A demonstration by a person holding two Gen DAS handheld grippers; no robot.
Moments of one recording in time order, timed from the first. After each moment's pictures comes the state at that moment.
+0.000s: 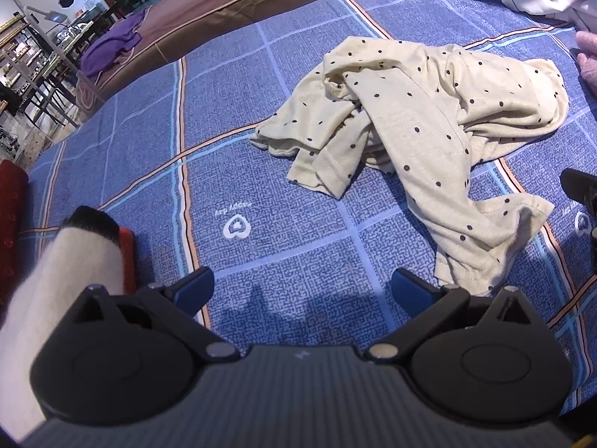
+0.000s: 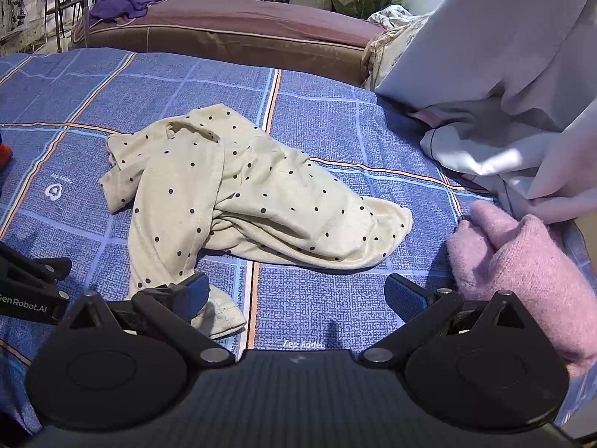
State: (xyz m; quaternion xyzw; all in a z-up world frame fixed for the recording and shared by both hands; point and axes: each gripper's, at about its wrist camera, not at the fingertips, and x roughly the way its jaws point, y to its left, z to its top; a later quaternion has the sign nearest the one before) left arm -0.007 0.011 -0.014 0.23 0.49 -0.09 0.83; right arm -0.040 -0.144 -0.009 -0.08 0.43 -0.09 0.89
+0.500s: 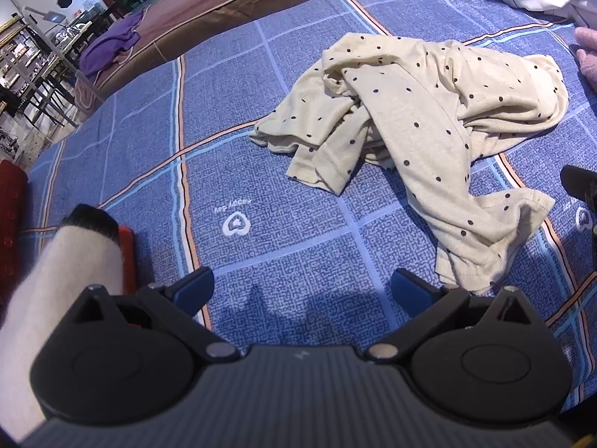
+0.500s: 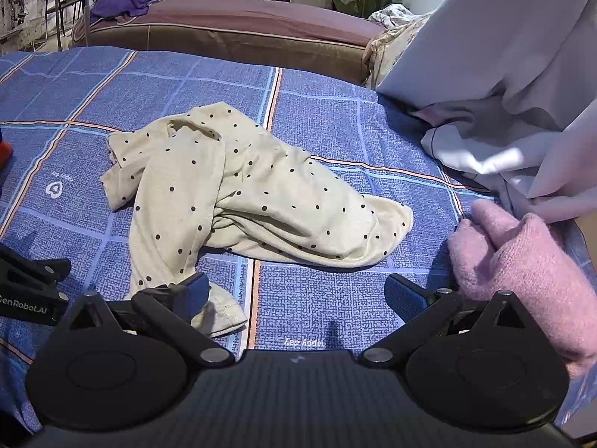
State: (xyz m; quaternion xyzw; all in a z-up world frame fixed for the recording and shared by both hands) left arm -0.009 0.013 -0.017 0.23 0.49 -0.10 0.83; right arm -0.040 -0.143 -0.010 -0.08 0.43 -0.09 0.89
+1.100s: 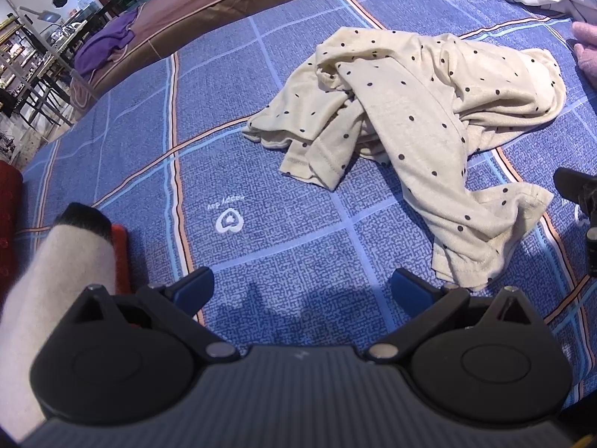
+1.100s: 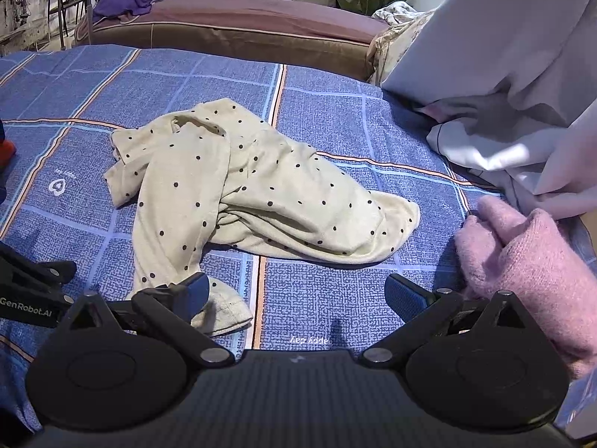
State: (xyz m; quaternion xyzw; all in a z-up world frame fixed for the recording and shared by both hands) left arm -0.010 0.011 -0.022 0.23 0.50 -0.10 0.83; right arm -0.039 -0.142 -0.016 -0.08 0.44 -0.08 0.89
